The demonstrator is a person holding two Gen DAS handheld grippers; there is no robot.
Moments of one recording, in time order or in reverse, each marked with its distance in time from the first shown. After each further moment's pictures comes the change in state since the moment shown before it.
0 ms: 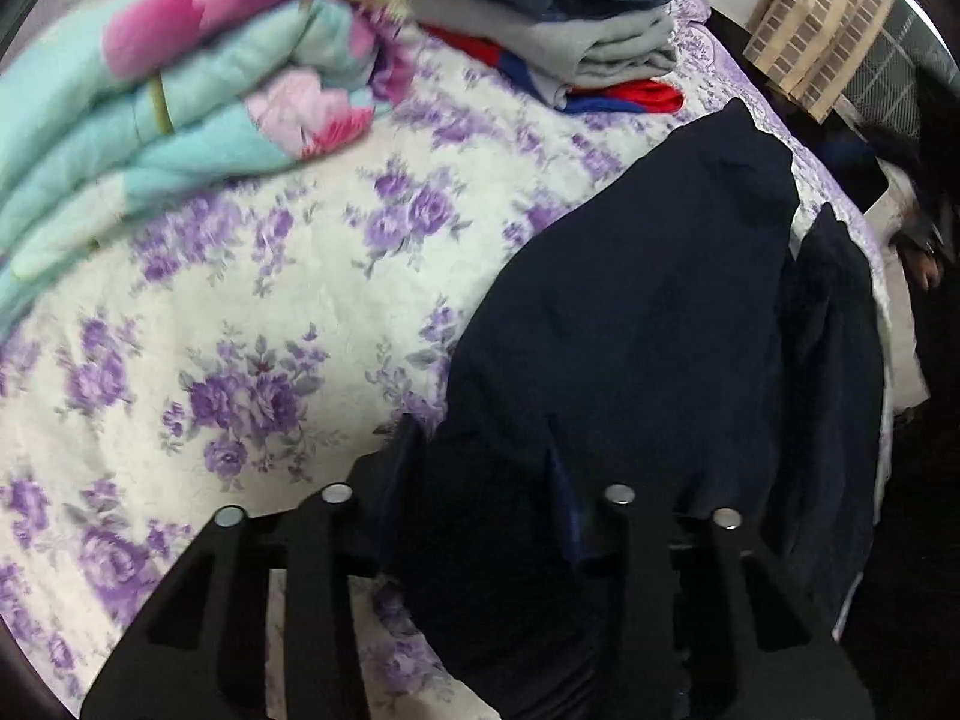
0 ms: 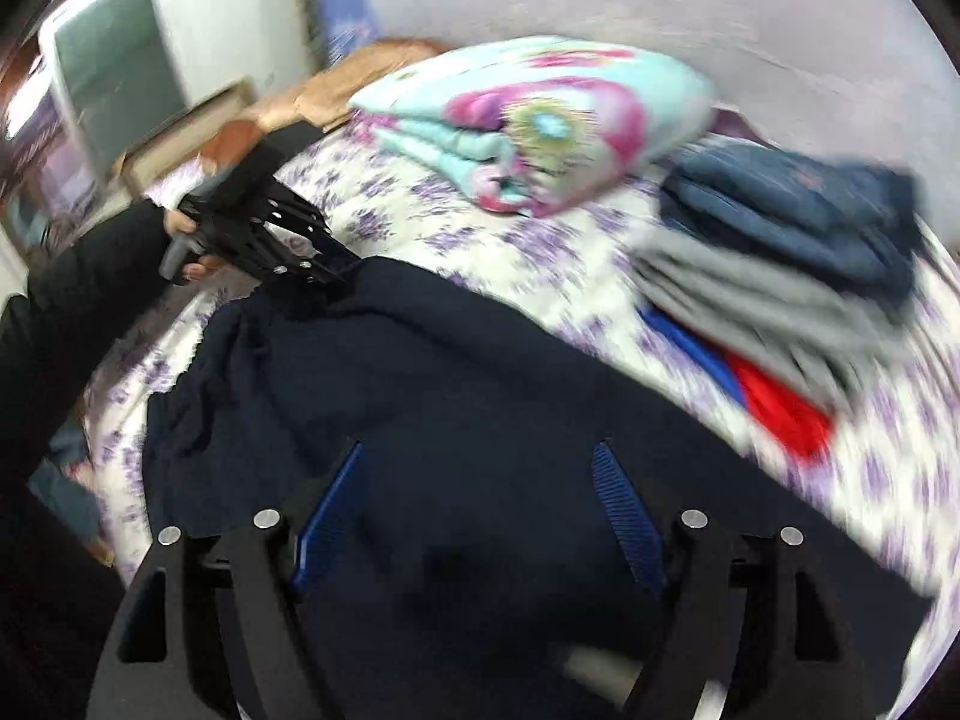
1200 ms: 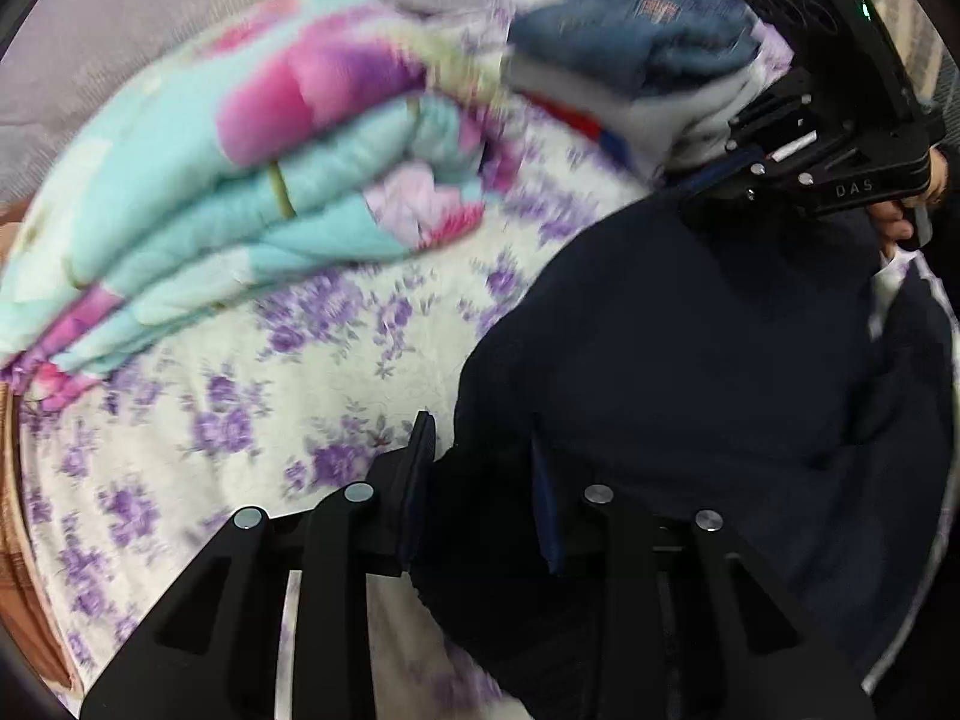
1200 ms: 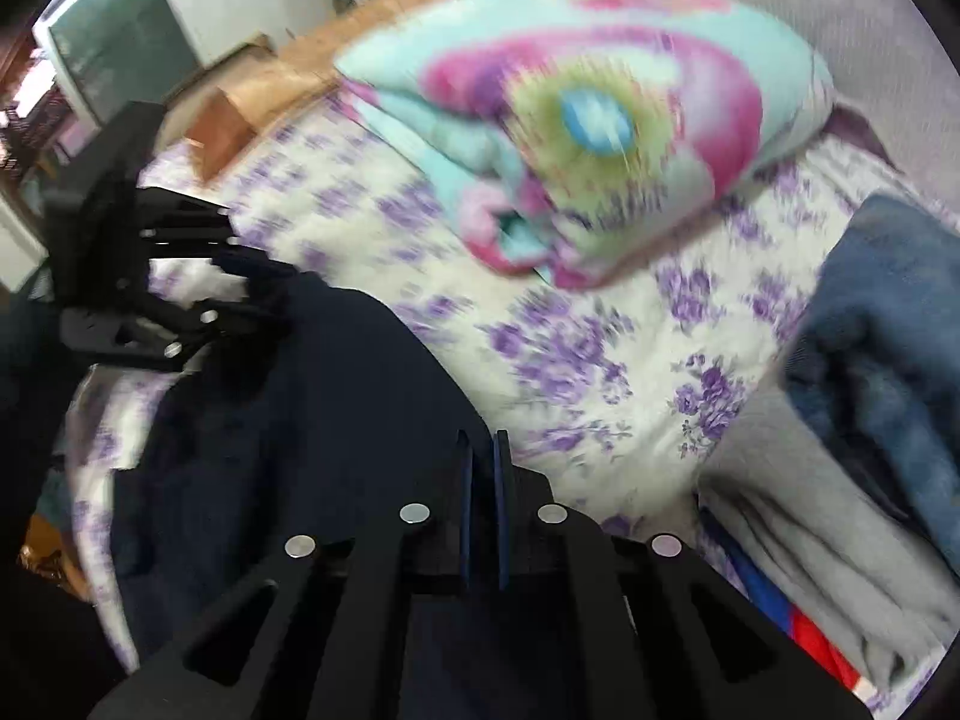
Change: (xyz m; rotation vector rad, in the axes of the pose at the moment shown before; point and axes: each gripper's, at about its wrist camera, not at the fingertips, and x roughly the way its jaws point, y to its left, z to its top) left arm -0.033 0.004 0.026 -0.087 -0.118 0.246; right arm 0.089 -0.043 0.096 -0.036 0.101 0.147
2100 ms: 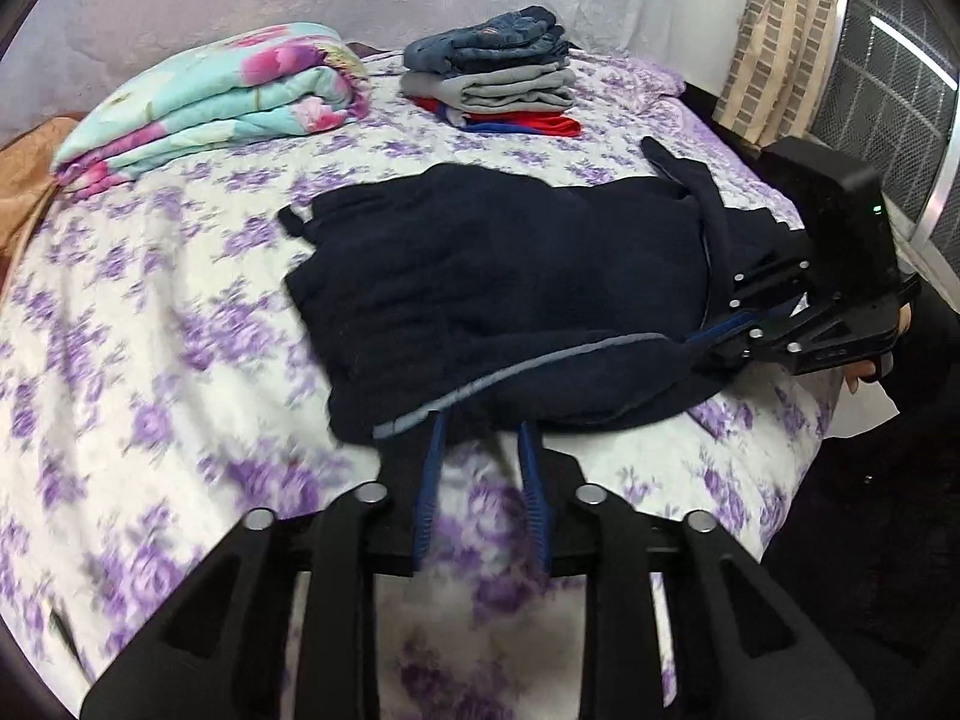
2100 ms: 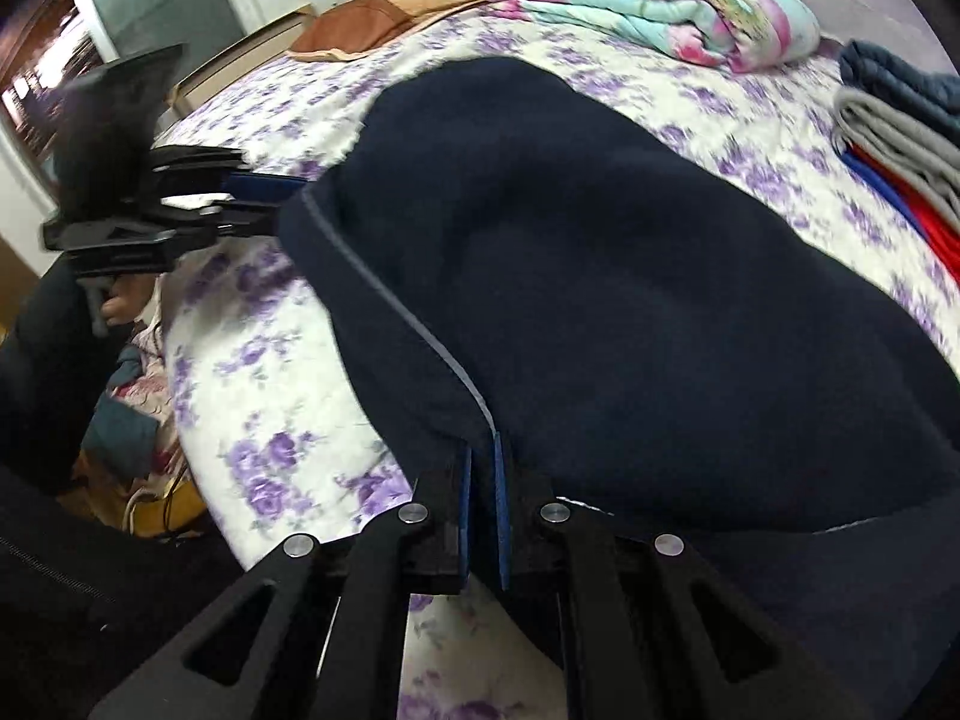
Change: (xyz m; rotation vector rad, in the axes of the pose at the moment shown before) left arm -0.116 -0.131 -0.236 -0.079 -0.158 -0.103; right arm 0.002 0.235 -0.220 0.086 -0.002 -0.022
